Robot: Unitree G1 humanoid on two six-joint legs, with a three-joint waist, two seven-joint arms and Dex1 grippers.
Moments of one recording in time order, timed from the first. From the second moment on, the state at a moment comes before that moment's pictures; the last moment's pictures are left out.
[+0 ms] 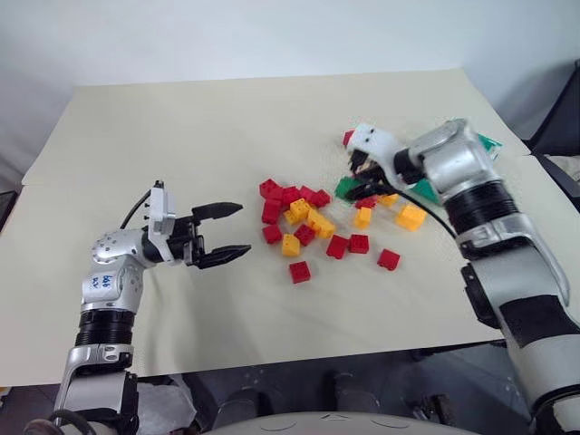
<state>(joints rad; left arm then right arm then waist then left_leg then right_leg) -0.55 0.49 0.13 0.30 -0.50 0.10 -1.31 -1.24 -0.56 0.28 0.62 -0.18 0.68 1.16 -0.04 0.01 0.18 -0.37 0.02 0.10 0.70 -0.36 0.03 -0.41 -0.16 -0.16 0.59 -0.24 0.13</state>
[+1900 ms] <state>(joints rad) -0.42 0.57 0.16 0.13 -0.48 0.30 -1.14 -0.49 -0.86 -0.19 0.21 0.34 0.25 1.33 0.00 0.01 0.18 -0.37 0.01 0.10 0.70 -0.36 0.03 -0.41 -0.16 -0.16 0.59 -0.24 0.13</state>
